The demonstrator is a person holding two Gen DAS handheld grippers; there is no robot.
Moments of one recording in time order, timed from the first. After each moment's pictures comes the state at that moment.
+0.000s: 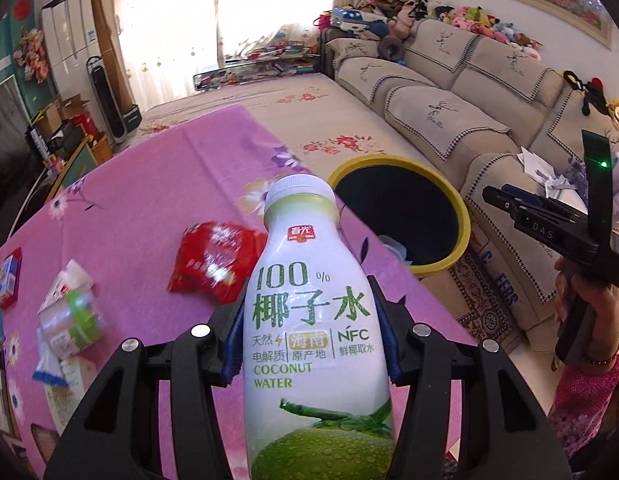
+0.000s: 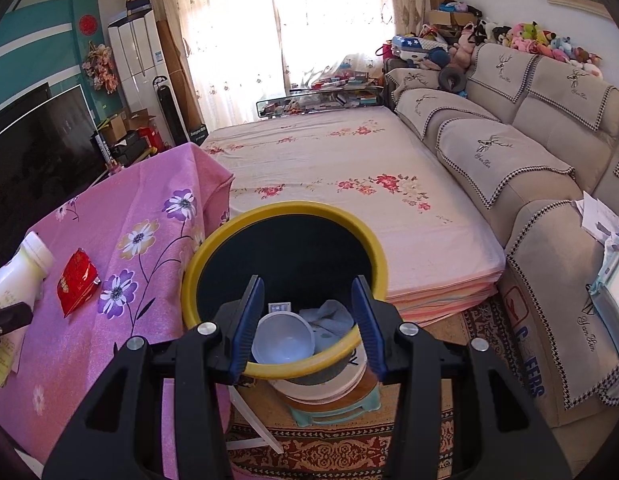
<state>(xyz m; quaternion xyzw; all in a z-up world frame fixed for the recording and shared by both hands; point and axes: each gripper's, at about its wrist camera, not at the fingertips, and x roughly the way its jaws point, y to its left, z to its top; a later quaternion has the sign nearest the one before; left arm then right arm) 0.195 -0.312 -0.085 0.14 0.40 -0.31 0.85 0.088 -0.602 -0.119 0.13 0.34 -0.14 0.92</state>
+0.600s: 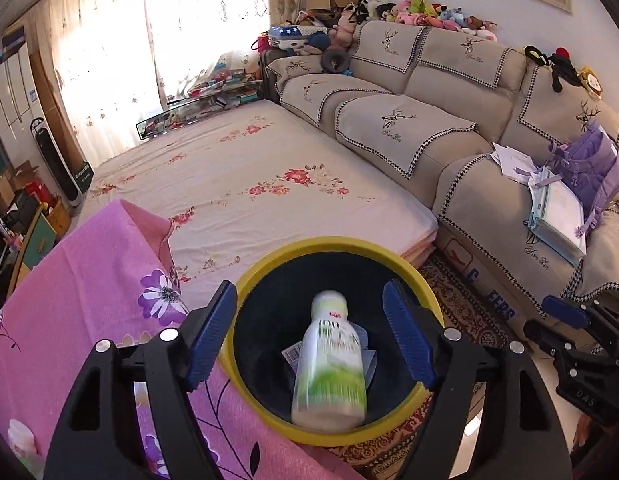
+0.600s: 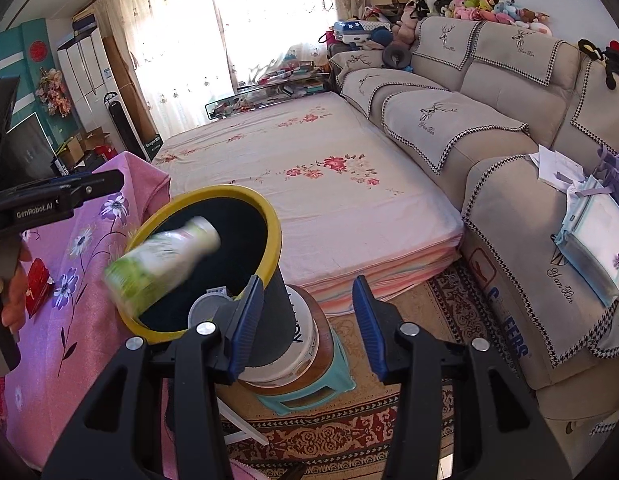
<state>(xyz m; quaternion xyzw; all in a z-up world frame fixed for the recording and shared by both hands) 0.269 -0.514 -0.094 0.18 0.35 -0.37 0.84 0.039 -0.662 -0.147 0.18 0.36 -0.21 0.89</state>
